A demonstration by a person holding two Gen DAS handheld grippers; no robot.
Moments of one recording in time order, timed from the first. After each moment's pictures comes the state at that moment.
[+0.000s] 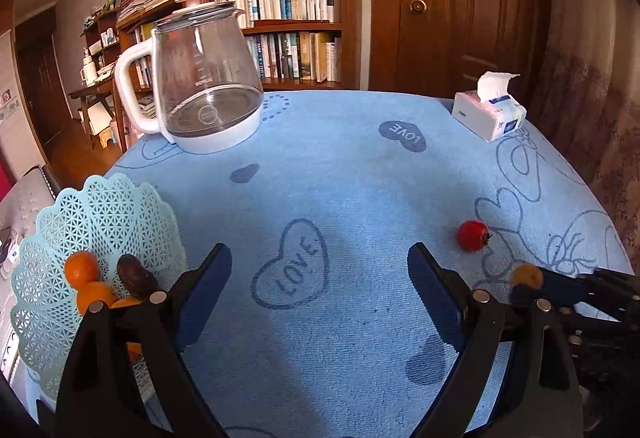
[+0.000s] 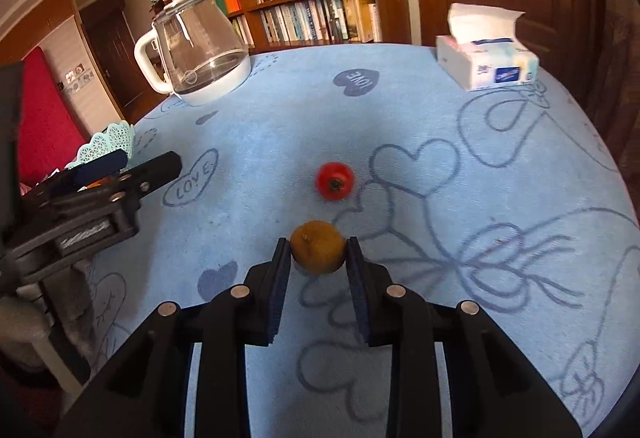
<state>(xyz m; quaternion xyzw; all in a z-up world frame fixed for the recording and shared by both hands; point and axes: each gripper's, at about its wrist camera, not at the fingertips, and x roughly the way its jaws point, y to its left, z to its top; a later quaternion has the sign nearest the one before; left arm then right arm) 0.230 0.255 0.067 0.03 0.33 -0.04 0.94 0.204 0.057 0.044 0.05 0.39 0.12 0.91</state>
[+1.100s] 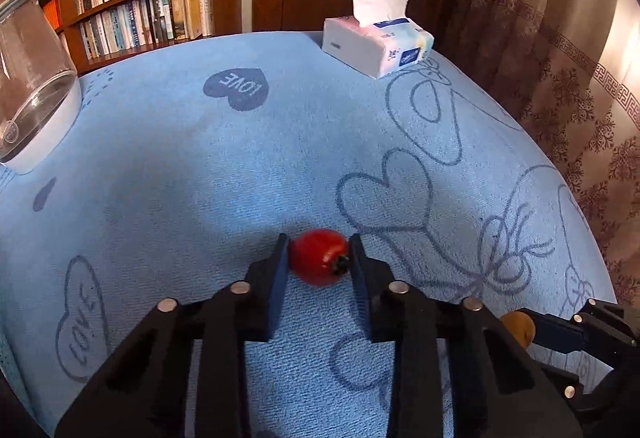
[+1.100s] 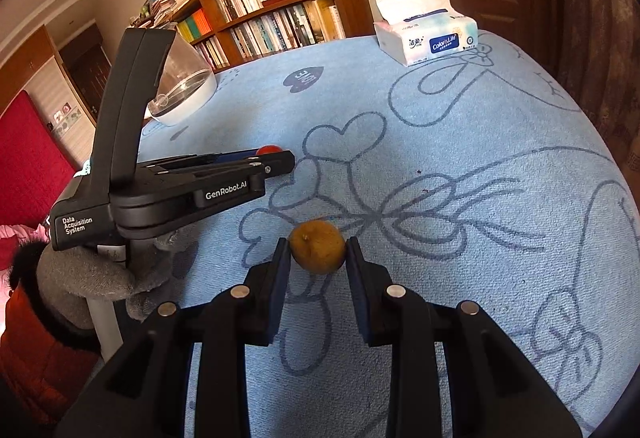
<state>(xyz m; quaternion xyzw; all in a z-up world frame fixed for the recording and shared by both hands) 0.294 0.139 0.019 0.05 0.42 -0.23 0.88 0.184 0.009 0.029 0.12 0.39 0.10 0.91</state>
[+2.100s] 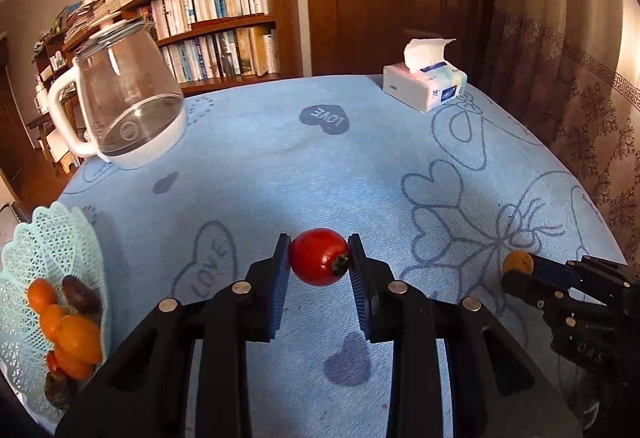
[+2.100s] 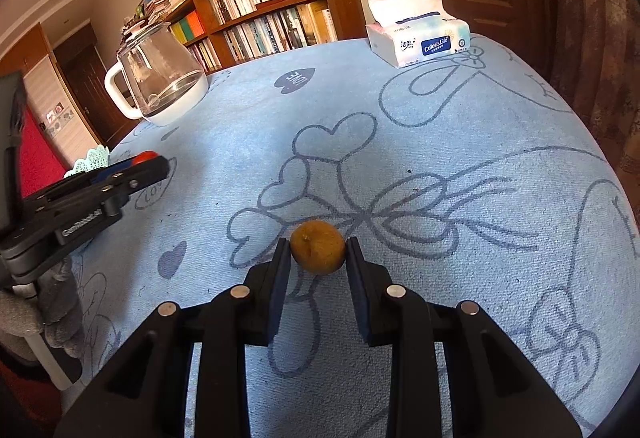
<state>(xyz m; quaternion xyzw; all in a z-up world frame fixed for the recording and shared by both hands) 0.224 0.204 0.064 0.07 0.35 -0.13 0.93 0.182 0.009 0.026 0.11 0.38 0.08 0.91</state>
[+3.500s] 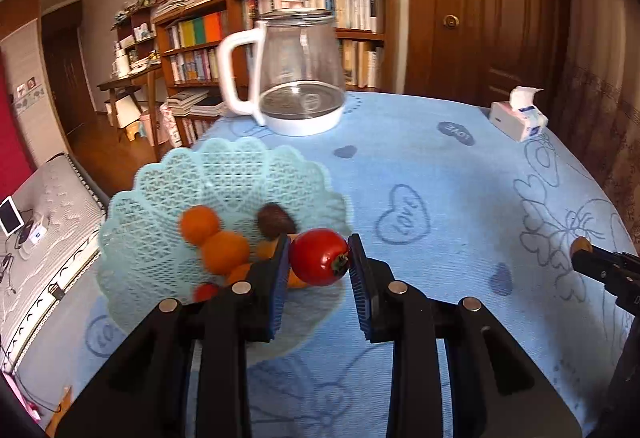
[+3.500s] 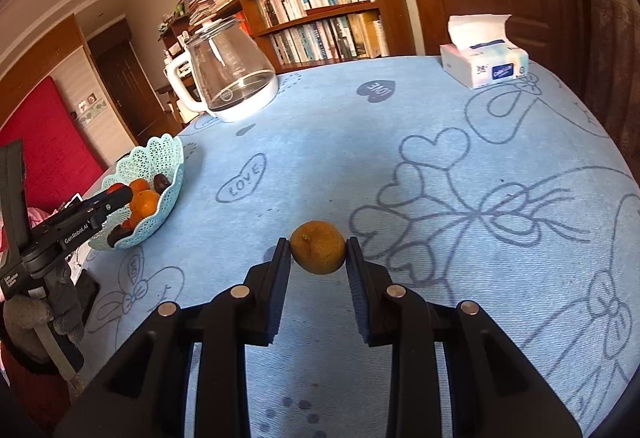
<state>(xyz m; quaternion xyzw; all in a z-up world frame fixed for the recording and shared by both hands) 0.160 0.361 0.081 0.02 0.32 0.01 0.95 0.151 0.080 0.055 0.10 0.36 0.15 0.92</state>
